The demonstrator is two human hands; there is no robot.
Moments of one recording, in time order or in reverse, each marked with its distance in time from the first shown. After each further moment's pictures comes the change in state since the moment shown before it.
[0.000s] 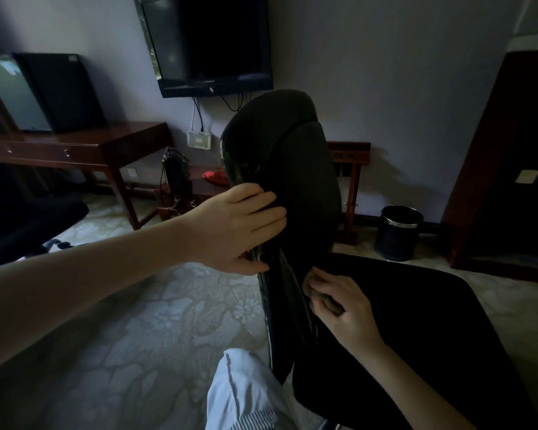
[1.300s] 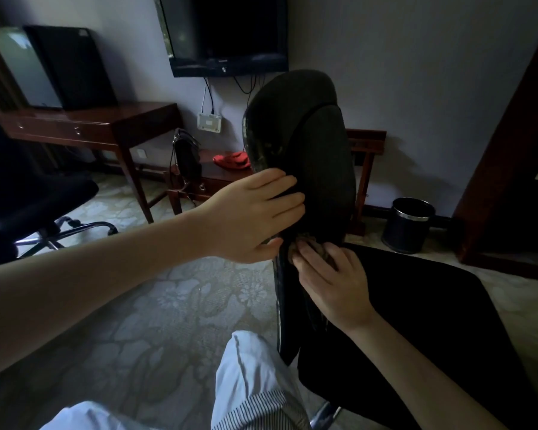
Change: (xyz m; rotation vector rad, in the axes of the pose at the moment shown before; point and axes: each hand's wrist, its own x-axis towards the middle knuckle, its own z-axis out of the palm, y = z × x) left_hand -0.002 0.011 -0.013 -0.100 -0.103 -0.110; right_hand 0.037 -0.025 0.025 -0.608 0.162 -0.606
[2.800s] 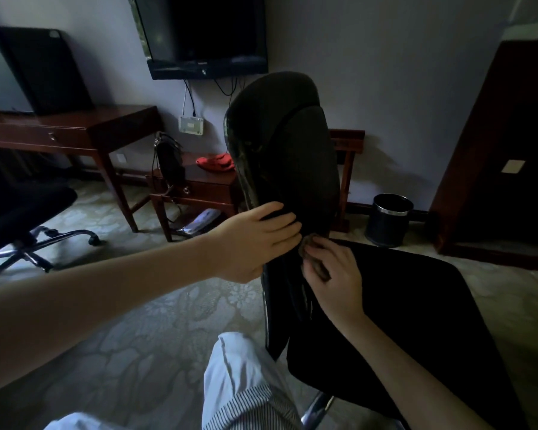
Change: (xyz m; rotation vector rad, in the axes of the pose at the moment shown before) left_hand 0.002 0.033 0.027 0.060 -0.186 0.139; right_hand -0.016 -0.002 -0.010 0.256 -0.068 0.643
